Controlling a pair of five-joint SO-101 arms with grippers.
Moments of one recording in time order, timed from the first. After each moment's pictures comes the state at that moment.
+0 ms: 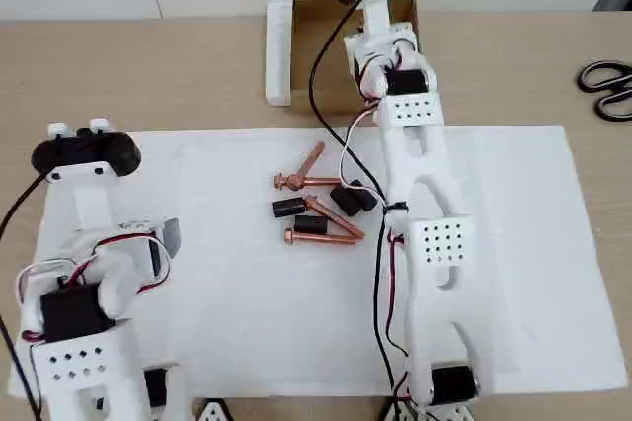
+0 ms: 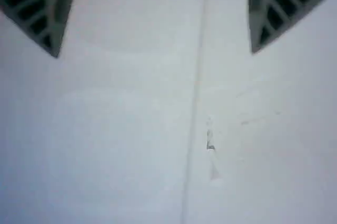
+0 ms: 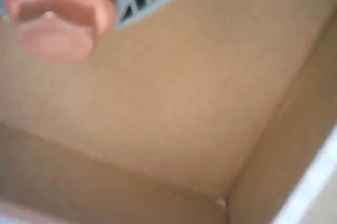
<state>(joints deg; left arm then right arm) -15.9 -60.3 46.6 81.5 2.0 -10.3 66.9 -70.2 40.1 8.1</state>
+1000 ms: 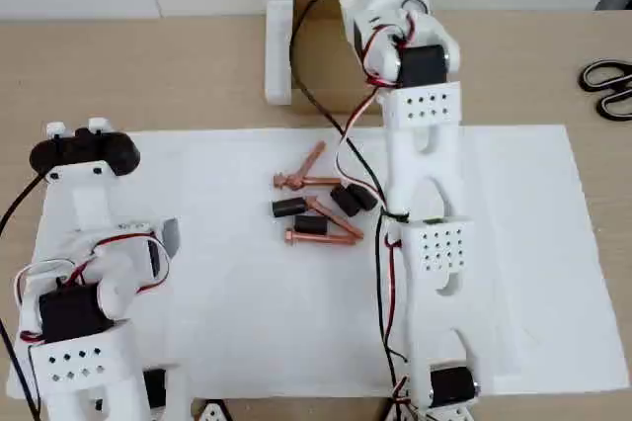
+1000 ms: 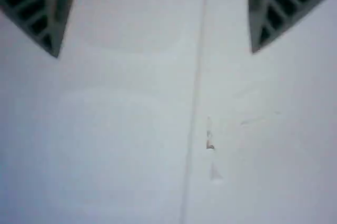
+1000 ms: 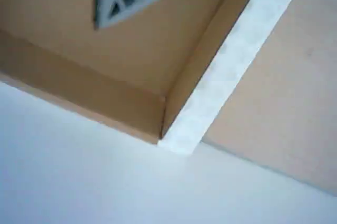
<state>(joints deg) -15.9 -60.3 46.6 81.5 2.0 -13.1 55.8 -93.3 69.7 8.1</state>
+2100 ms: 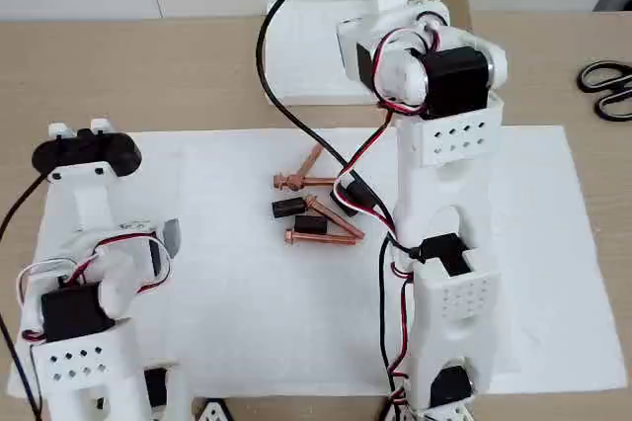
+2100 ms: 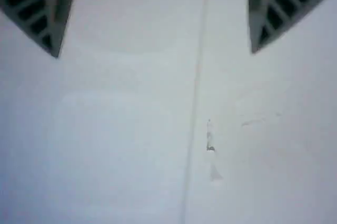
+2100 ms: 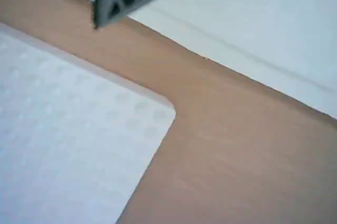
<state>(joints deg) -15.9 -60.3 46.8 81.5 2.0 -17.2 29.9 -84.4 99.3 4.8</state>
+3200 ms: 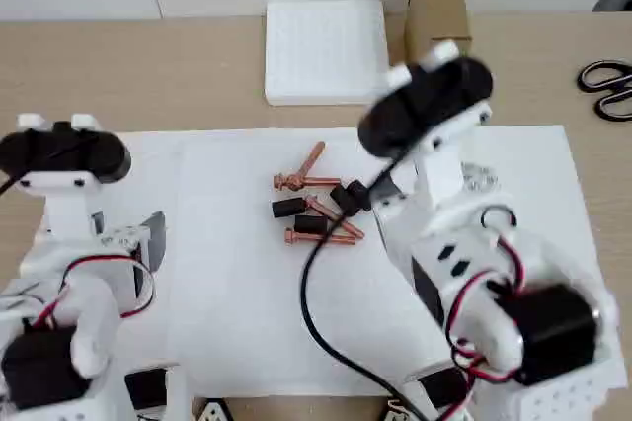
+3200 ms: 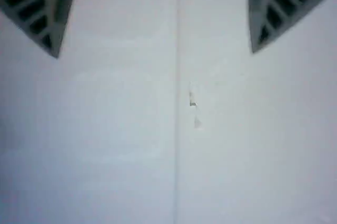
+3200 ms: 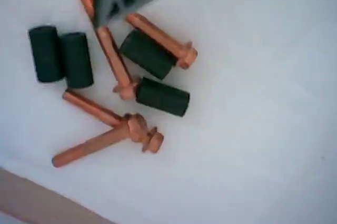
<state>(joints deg) -15.9 -64.4 26.9 94.4 -4.7 -21.4 -49.9 4.7 91.1 4.8</state>
